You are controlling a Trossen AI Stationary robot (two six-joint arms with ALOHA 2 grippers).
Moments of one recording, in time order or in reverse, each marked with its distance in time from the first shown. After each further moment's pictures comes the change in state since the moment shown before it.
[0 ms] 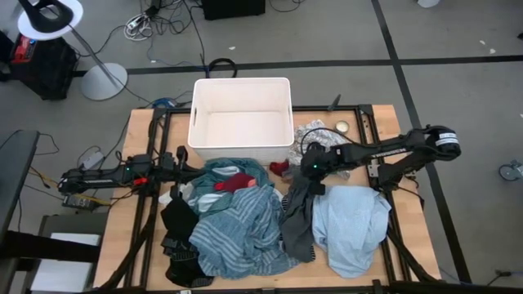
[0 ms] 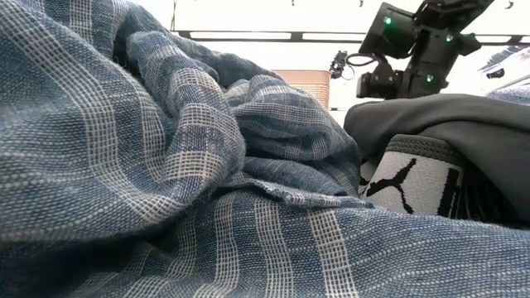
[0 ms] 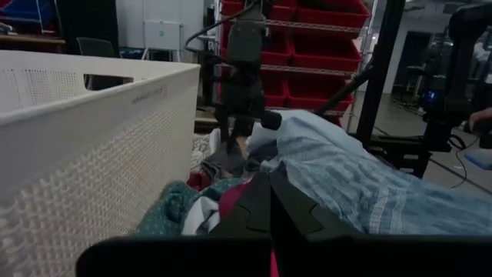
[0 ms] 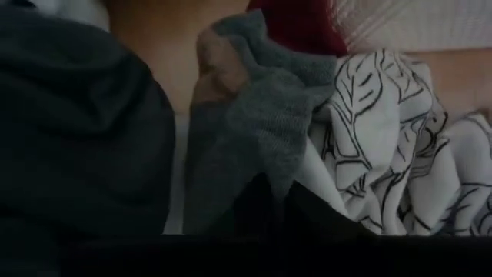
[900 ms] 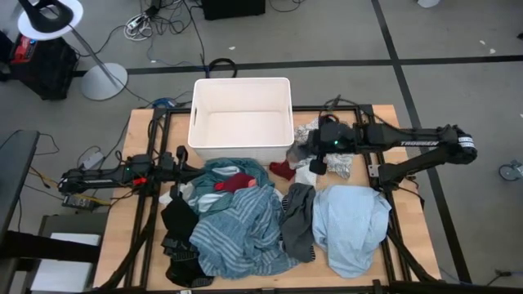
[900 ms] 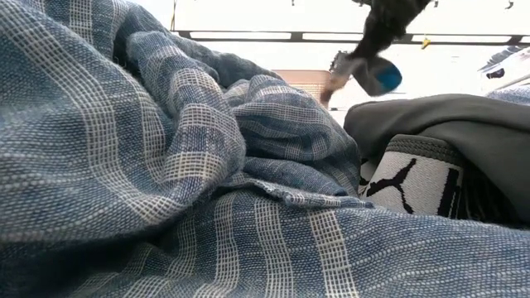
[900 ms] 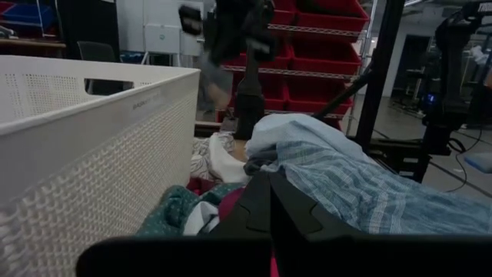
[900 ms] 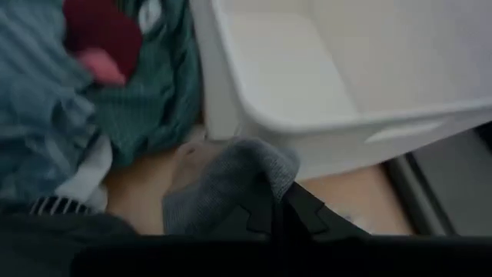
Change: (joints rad) left arm 0.000 0.000 0.000 0.006 0.000 0.000; right arm -0.021 -0.199 0.360 -0.207 0.143 -0.046
